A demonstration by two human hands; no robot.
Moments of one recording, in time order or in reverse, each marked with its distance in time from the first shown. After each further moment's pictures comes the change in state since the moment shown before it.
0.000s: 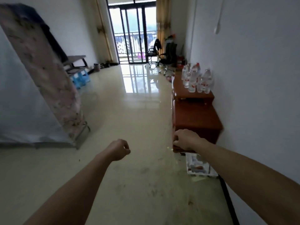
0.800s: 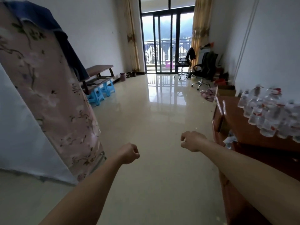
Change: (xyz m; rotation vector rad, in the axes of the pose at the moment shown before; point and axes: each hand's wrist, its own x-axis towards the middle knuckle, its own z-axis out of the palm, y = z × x) left_hand 0.577 -0.146 -0.291 -0.045 0.061 -0.093; right_hand 0.671 -0.214 -0.122 -0.072 -0.007 -0.137
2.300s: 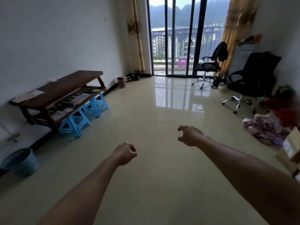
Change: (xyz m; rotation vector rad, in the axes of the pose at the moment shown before) left_hand 1.334 0.056 -0.468 -0.093 0.022 -0.113; right_hand 1.411 0.010 -0.315 0.157 0.010 0.017
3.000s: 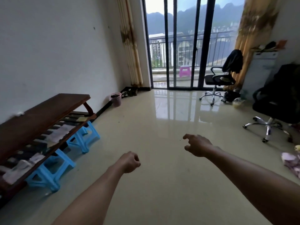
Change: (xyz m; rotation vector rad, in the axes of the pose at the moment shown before) left_hand 0.615 0.087 -0.214 0.057 -0.083 -0.026; right_hand 0.622 -0.048 -0.120 -0.027 0.023 -0.005
